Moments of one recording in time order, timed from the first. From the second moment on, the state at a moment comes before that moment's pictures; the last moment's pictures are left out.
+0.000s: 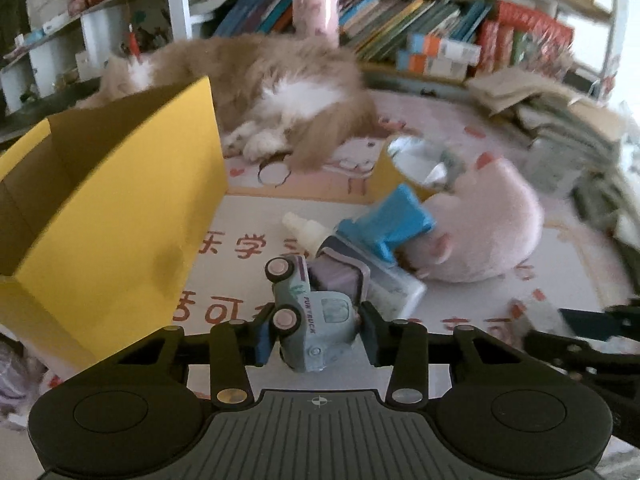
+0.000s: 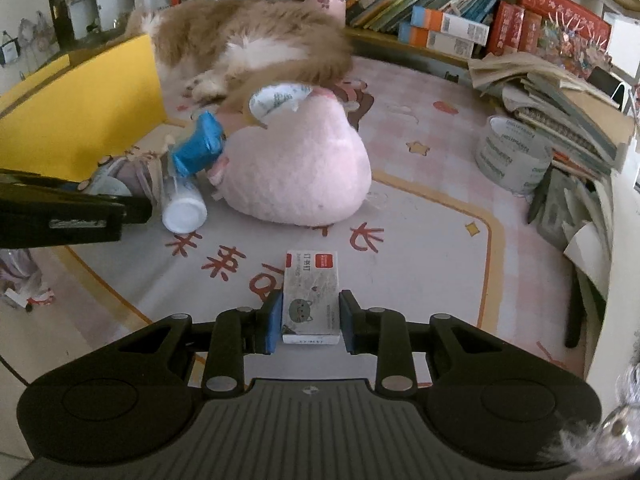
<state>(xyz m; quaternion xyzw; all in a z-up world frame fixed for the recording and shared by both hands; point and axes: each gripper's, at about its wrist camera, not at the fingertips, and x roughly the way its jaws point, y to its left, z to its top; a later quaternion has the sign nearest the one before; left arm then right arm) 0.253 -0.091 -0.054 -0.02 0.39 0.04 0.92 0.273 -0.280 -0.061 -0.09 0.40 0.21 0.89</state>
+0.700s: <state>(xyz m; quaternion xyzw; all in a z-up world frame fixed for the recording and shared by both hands) 0.112 0.019 0.002 -0.08 0.36 -0.03 0.93 0.163 -0.181 0.009 -0.05 0.38 0.28 0.88</state>
